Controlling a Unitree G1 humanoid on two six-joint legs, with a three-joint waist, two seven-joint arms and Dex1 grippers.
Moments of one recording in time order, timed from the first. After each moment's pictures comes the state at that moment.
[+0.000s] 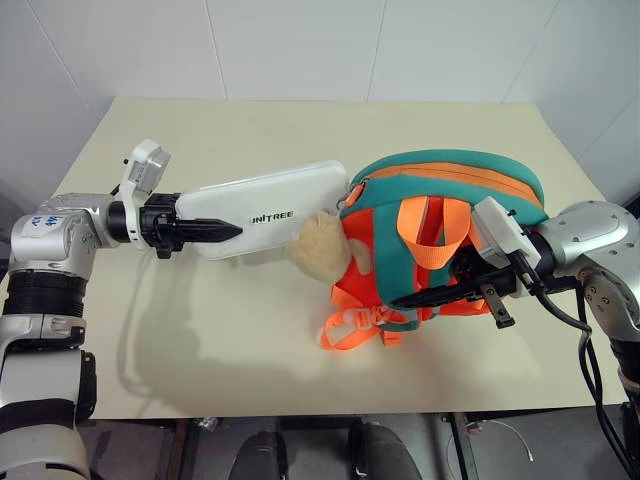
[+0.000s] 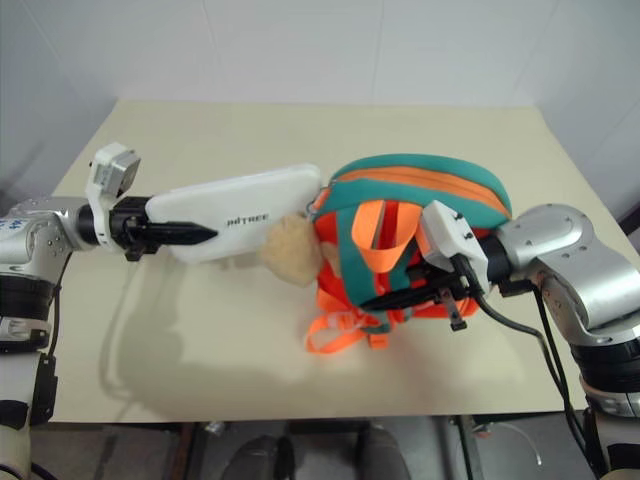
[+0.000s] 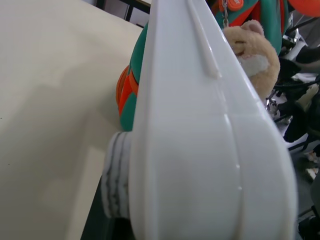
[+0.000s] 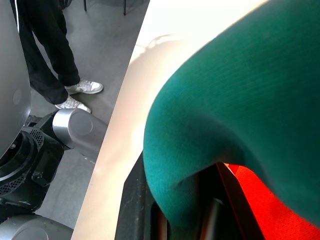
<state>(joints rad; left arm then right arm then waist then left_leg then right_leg) -0.89 0.86 -0.03 0.47 -0.56 0.61 -1.50 -0.65 -0.92 0.07 -0.30 0.64 0.57 1.45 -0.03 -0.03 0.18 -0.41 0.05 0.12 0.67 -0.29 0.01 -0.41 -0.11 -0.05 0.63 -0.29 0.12</state>
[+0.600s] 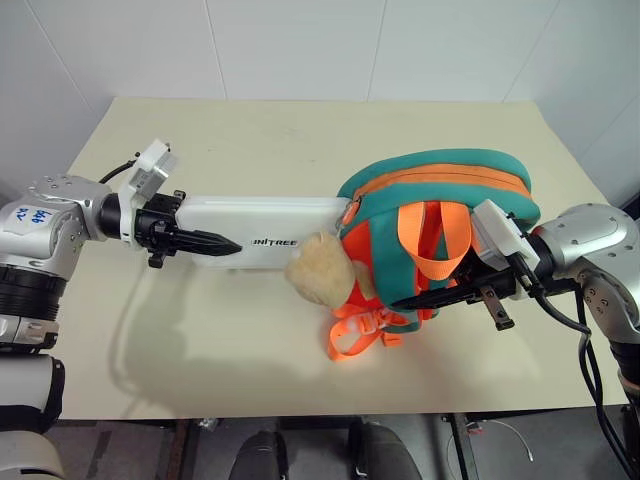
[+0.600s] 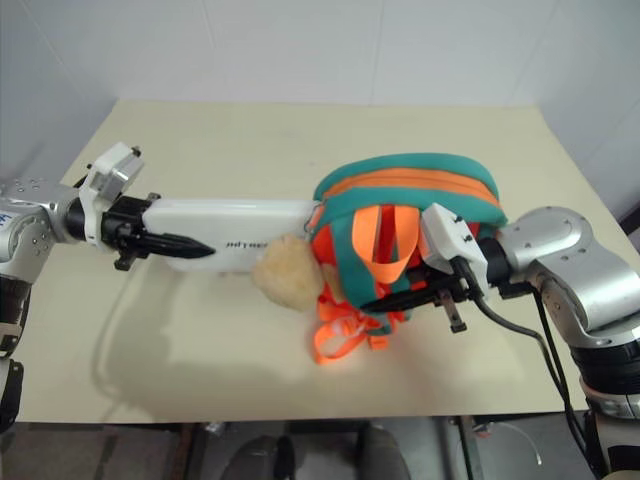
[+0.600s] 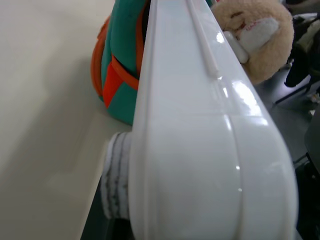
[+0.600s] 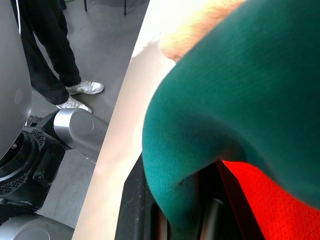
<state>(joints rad) -0.92 1.00 -0.24 0.36 -0.67 0.51 -1.50 -0.64 -0.92 0.07 -0.31 0.64 0.57 1.44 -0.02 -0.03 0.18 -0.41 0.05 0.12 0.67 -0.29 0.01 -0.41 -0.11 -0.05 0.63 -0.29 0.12</state>
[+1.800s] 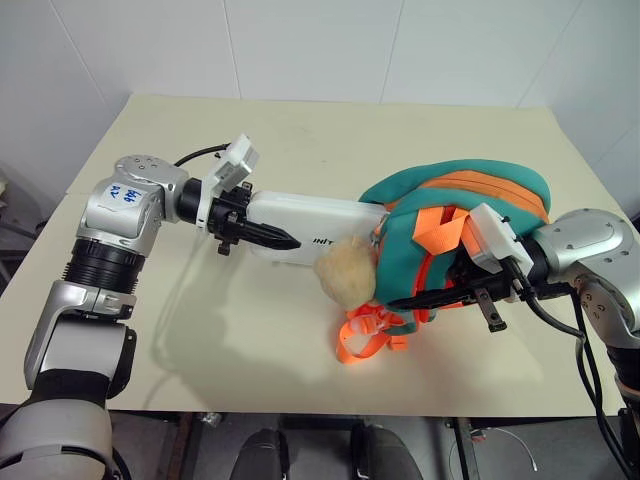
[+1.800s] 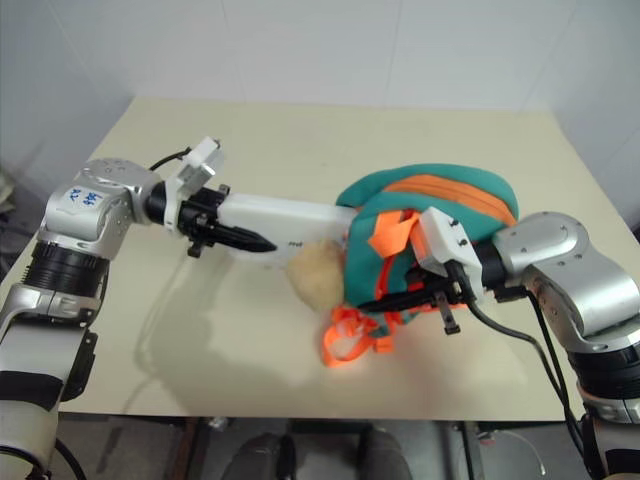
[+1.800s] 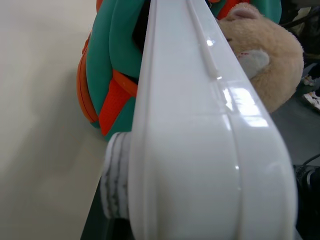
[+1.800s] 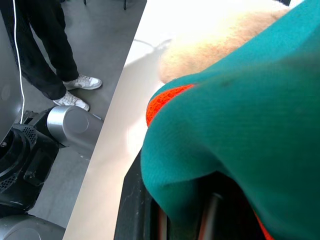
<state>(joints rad) -1.06 0.68 -0.23 0.38 -0.42 0.60 -1.48 -0.62 -0.91 0.07 -0.33 0.62 0.57 1.41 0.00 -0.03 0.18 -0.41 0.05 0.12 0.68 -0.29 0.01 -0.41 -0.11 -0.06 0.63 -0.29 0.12</state>
